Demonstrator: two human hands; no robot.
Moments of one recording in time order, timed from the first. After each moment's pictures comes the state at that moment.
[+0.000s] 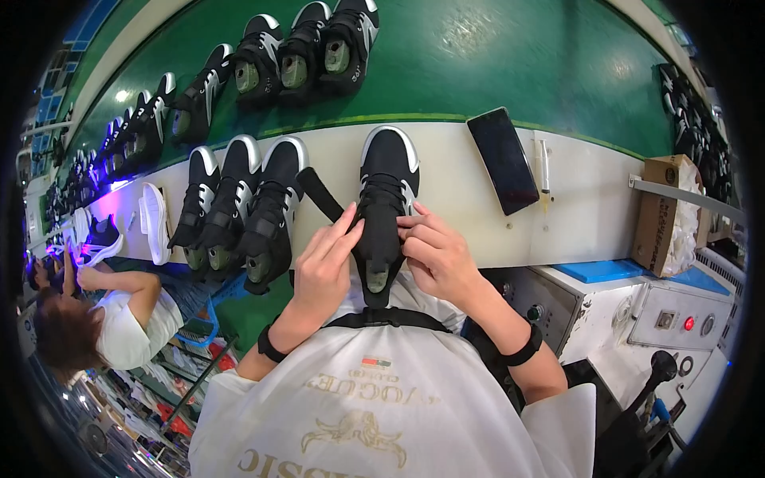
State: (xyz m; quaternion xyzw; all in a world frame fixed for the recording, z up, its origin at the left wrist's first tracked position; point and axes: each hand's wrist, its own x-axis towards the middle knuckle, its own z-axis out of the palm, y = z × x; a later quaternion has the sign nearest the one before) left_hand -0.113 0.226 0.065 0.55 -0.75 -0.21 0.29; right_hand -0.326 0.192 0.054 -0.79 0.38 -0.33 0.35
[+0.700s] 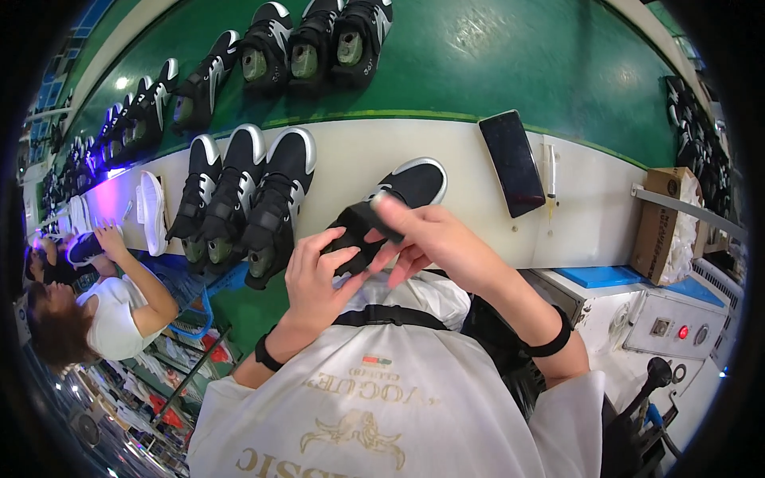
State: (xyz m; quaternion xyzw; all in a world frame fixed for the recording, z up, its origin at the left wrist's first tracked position) left_hand -0.099 0.247 0.074 0.58 -0.74 -0.19 0.29; right_hand -0.305 0.143 0.126 -0.26 0.48 -0.07 0.83
